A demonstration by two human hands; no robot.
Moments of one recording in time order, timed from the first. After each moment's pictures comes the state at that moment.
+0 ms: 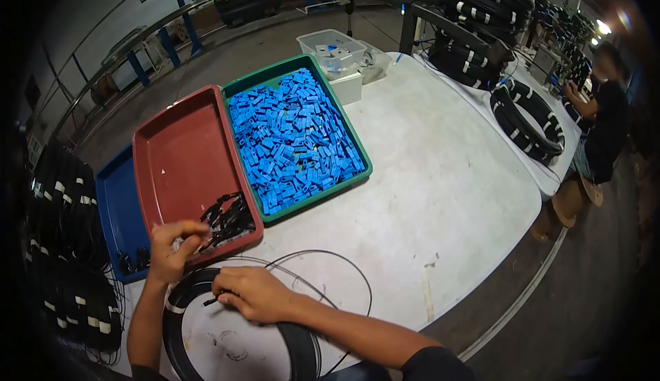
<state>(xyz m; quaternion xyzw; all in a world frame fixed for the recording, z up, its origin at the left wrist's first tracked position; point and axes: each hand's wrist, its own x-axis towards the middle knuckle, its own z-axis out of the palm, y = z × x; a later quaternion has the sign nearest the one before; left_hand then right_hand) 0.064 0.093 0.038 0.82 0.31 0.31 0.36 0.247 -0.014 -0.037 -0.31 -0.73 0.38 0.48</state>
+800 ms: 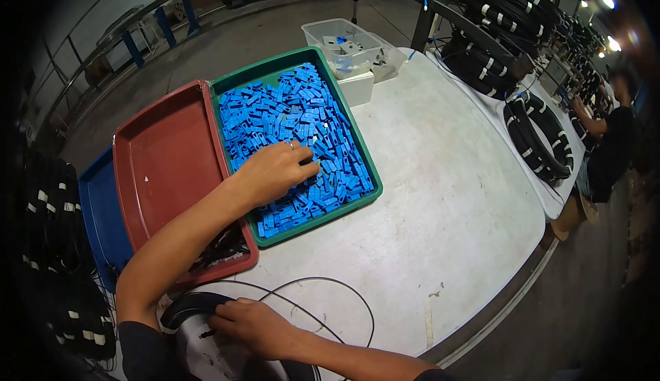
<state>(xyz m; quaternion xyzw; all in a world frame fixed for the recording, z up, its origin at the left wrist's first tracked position) 0.276 0.216 0.004 0.99 0.01 0.14 -0.08 0.248 -0.016 -0.042 -0.32 -0.78 0.30 0.44</state>
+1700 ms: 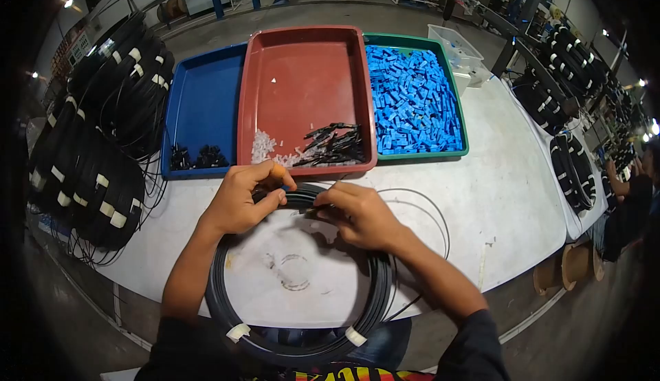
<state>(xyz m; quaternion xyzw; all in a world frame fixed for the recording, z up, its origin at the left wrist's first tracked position) -0.012 0.031 0.031 0.82 0.31 0.32 0.35 0.243 -0.012 -0.014 -0.35 -0.83 0.22 0.37</state>
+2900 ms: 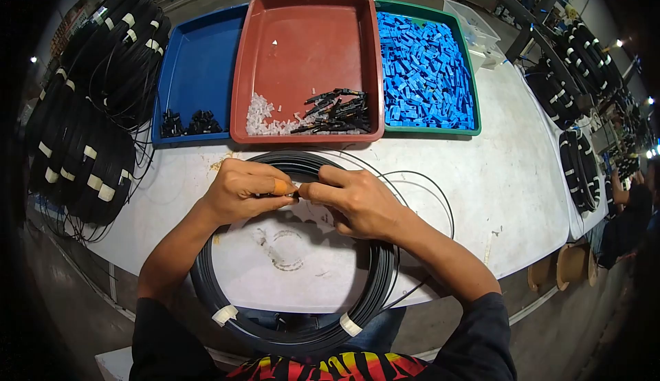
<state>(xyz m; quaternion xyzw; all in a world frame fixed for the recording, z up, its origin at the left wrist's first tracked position) -0.014 0.021 -0.010 0.88 0.18 0.35 0.26 0.242 -0.019 -0.010 -0.31 -0.91 0.14 0.24</state>
